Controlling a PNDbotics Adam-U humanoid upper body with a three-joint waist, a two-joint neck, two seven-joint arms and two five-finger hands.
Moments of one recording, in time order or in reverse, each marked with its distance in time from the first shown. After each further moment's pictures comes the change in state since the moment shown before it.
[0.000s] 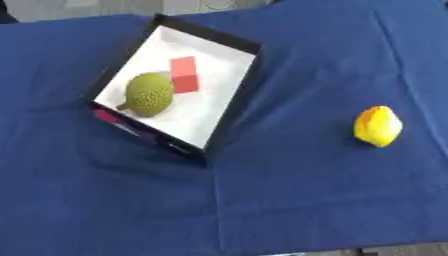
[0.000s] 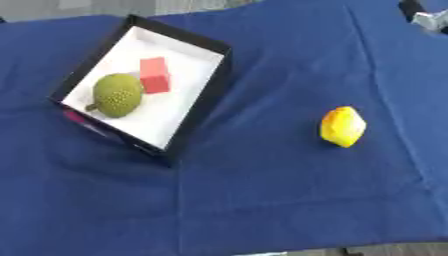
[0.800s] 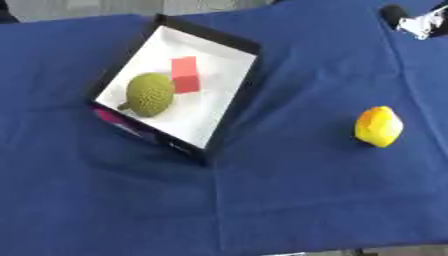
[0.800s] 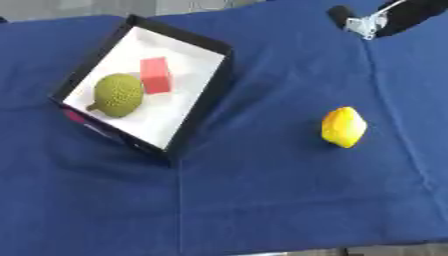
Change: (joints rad) left arm 0.003 -0.005 -0.010 0.000 0.000 0.003 -0.013; right arm -0.039 0.032 0.123 -0.156 -0.202 0.135 0.135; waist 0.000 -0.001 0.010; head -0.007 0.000
